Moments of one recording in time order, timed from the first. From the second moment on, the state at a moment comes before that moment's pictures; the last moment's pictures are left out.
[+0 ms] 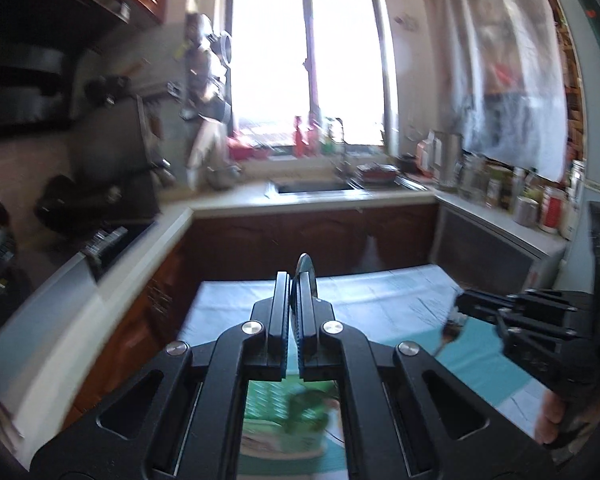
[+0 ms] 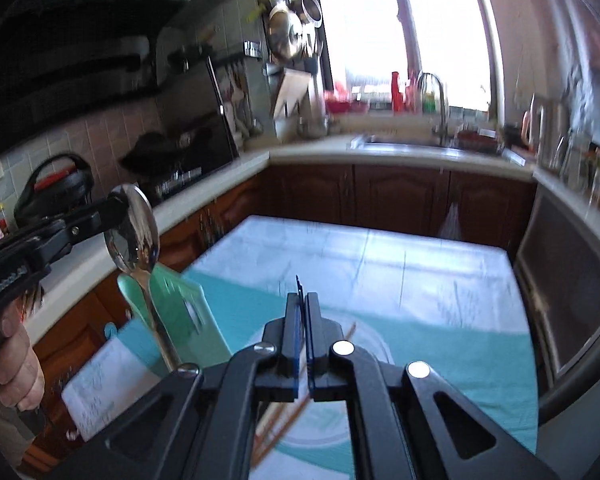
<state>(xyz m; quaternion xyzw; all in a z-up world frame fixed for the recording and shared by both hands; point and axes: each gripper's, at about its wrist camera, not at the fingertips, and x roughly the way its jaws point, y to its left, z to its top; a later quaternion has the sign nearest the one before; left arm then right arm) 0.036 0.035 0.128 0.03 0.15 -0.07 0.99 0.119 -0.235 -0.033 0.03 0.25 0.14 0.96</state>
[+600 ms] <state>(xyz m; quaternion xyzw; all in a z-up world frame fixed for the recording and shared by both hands) 0.064 0.077 0.134 0.07 0.09 0.00 0.99 0.128 -0.152 0.003 -0.03 0.17 0.14 0.98</state>
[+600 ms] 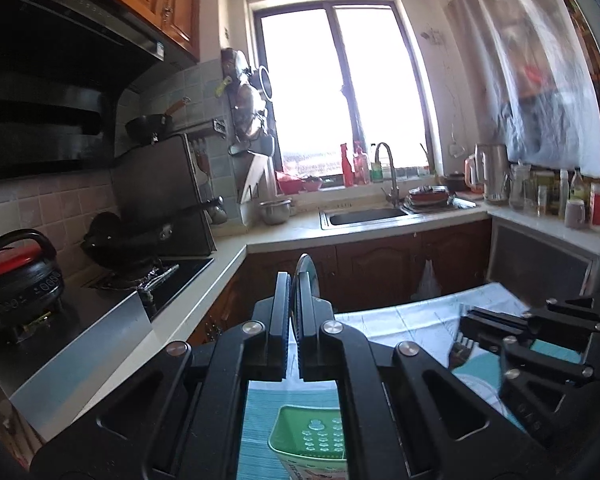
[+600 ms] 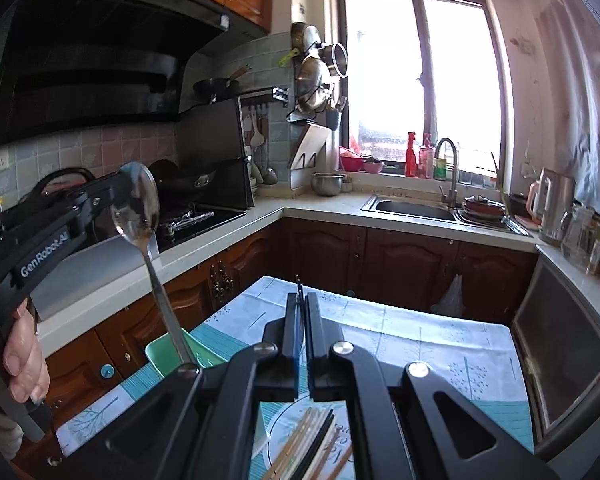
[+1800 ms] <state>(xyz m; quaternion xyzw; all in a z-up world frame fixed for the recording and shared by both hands) 0.072 0.078 0.050 -0.02 0.21 -0.12 0.97 0.147 -0.142 -0.024 0.04 0.26 0.23 0.94</state>
